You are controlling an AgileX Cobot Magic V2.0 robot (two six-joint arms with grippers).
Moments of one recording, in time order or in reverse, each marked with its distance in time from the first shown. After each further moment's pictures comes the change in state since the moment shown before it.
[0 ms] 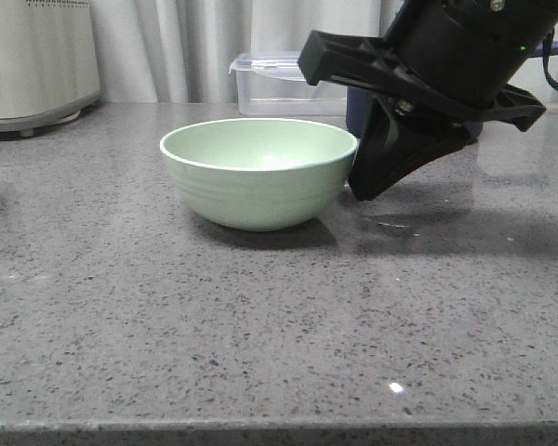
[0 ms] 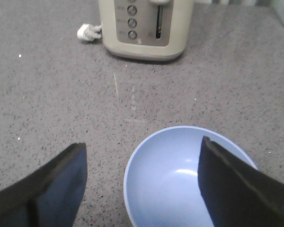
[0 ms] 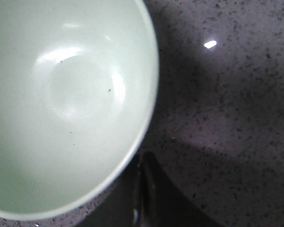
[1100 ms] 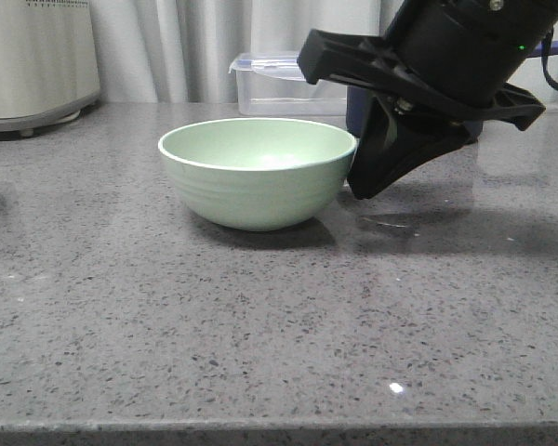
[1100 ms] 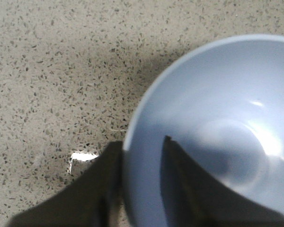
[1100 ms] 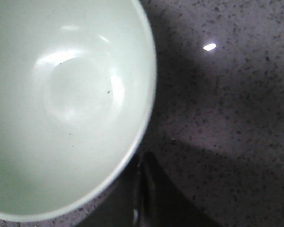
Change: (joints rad) left arm 0.005 0.466 -0.110 -0.002 0.186 -0.006; right arm 0.000 0.000 0.000 0.001 -0.006 0.000
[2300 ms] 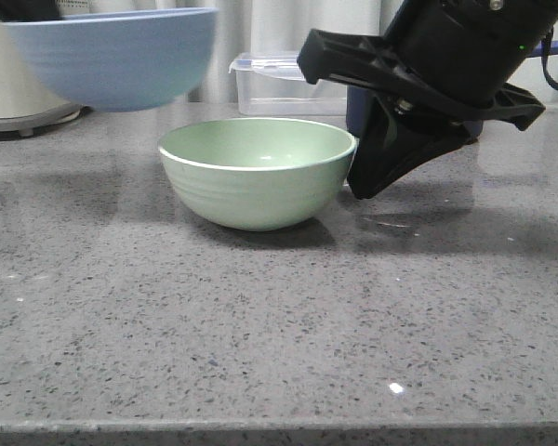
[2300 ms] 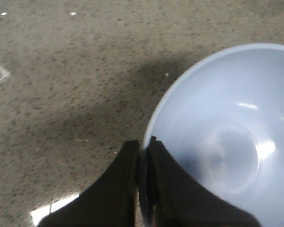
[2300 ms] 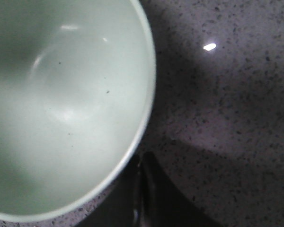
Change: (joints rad) left arm -0.392 0.336 -0.596 -0.224 0.209 0.109; right arm 0.000 0.000 0.000 0.000 0.000 0.000
